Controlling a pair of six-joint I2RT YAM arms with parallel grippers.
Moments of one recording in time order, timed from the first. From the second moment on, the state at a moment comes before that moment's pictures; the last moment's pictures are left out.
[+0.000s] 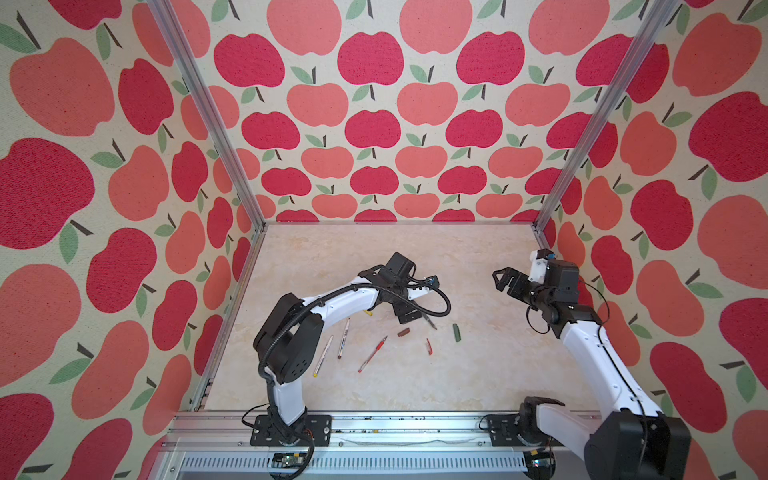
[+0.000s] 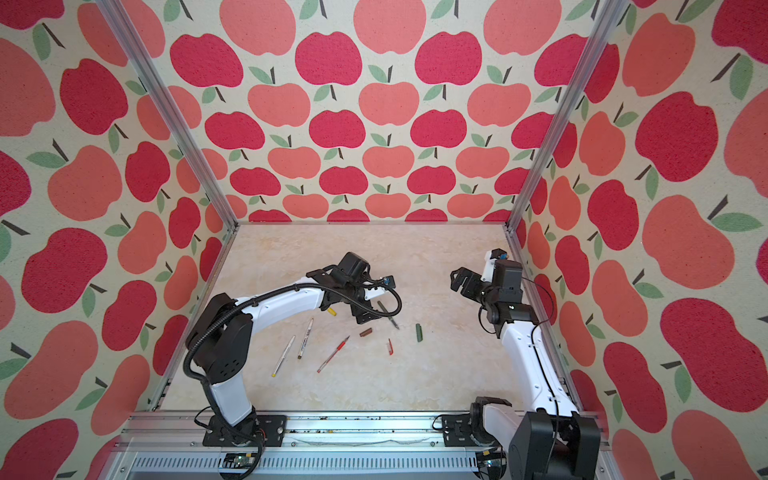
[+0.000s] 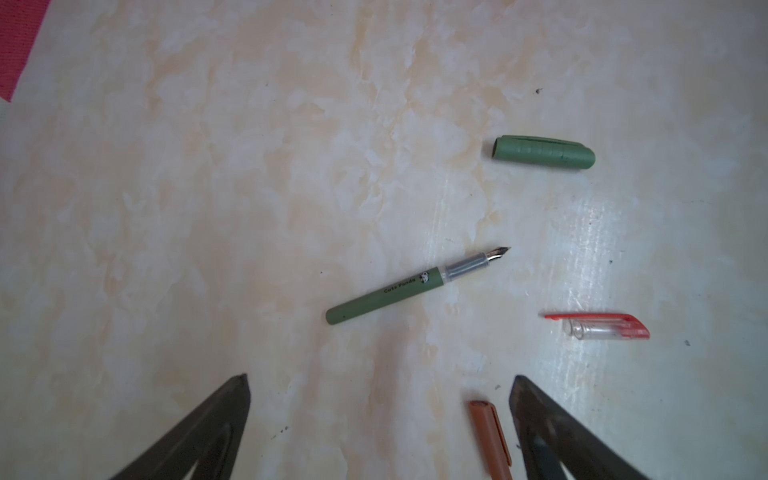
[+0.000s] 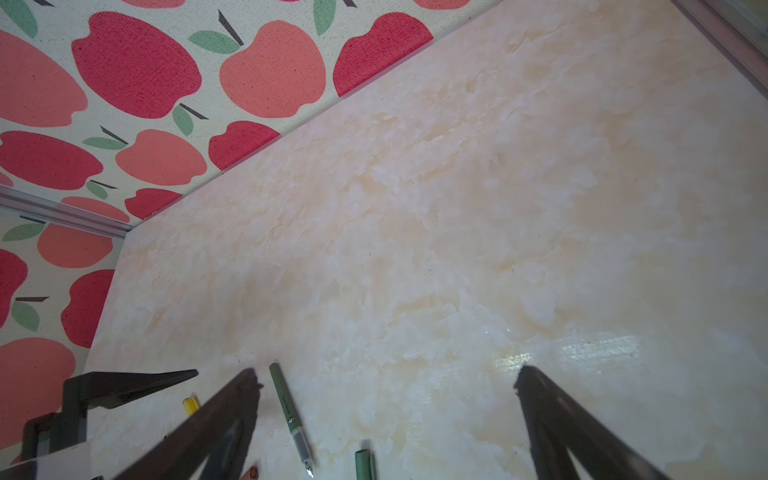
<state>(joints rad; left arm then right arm) -0.75 1.91 1.41 -0.50 0.23 0.63 0.00 1.09 0.80 -0.35 -0.28 0.39</state>
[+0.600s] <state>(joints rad) -0.80 2.12 1.55 -0.68 0.13 0.72 -0.01 1.11 0.80 -0.35 -0.26 0.38</state>
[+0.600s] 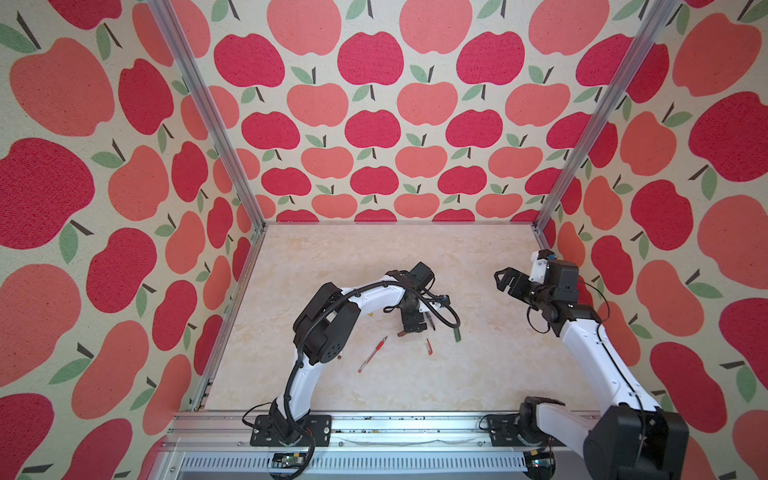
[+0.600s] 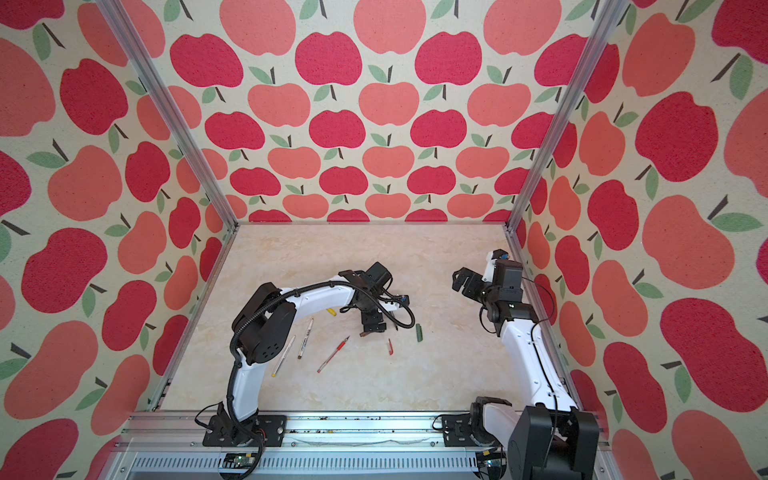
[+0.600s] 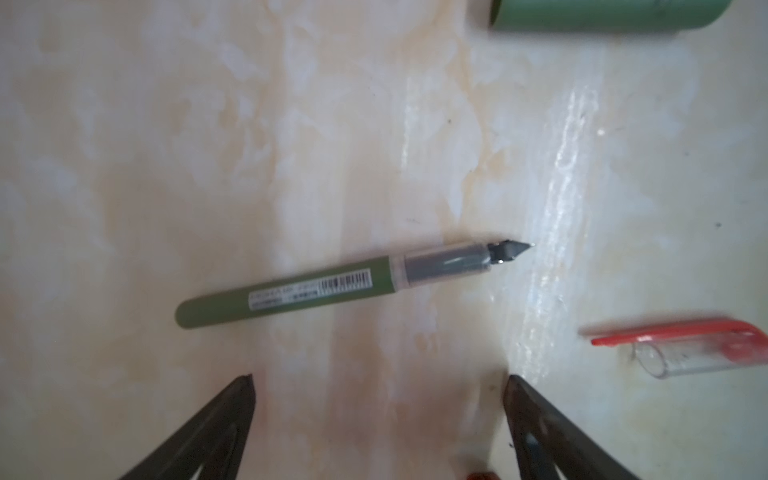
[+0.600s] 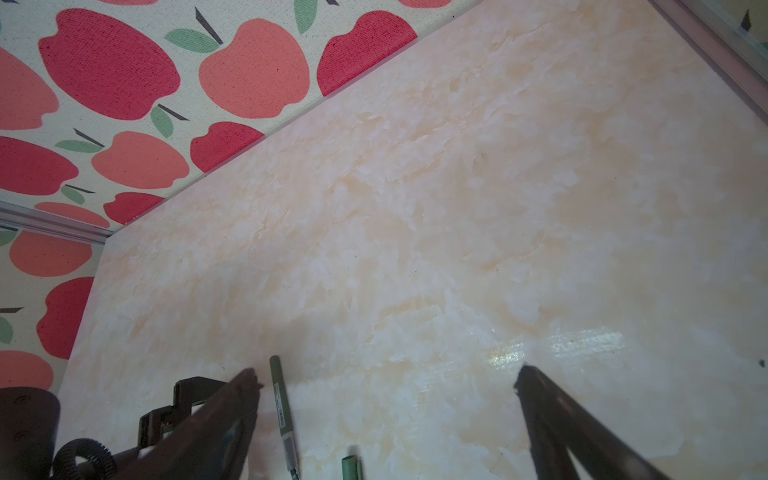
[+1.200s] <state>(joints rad) -0.80 2.10 1.60 -0.57 0.04 0.72 -0.02 1.21 0.82 -0.36 -0.29 0.38</state>
